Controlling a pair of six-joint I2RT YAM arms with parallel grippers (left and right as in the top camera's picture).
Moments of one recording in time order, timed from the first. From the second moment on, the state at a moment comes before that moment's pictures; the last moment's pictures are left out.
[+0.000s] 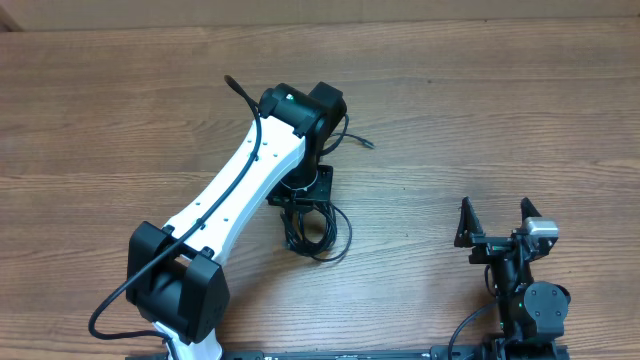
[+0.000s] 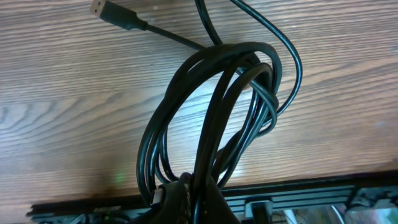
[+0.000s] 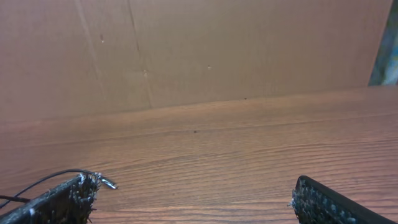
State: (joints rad) left arm -0.55 1.88 1.70 -1.54 0.09 -0.44; right arm 0.01 0.01 0.02 -0.03 -0.02 0.12
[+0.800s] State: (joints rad) left arm -0.55 1.88 1.70 -1.47 0.10 -0.45; right arm 0.01 0.01 0.02 -0.01 -0.17 0.48
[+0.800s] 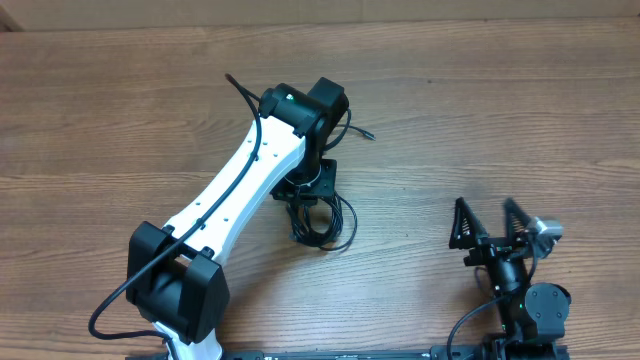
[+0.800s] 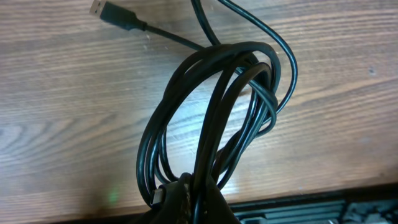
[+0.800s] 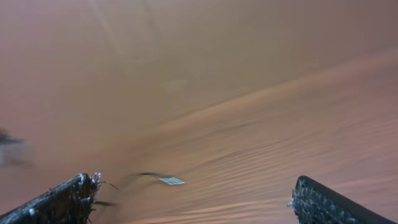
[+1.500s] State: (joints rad) left arm -0.59 1.88 1.70 -1.53 0.12 -0.52; right arm 0.01 0.02 0.05 0.08 -0.57 0.94
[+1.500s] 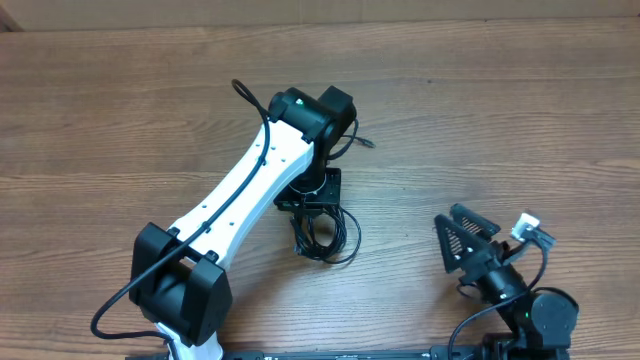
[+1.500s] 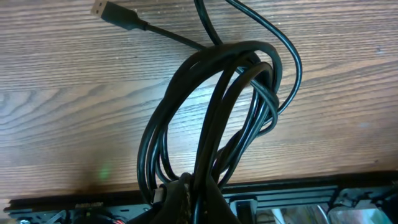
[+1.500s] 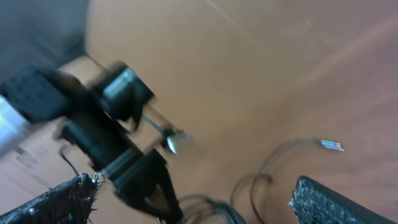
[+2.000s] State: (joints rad) left arm -0.59 1.88 1.70 -1.51 0.08 -0.52; right arm 0.01 0.38 0.53 -0.58 -0.79 0.79
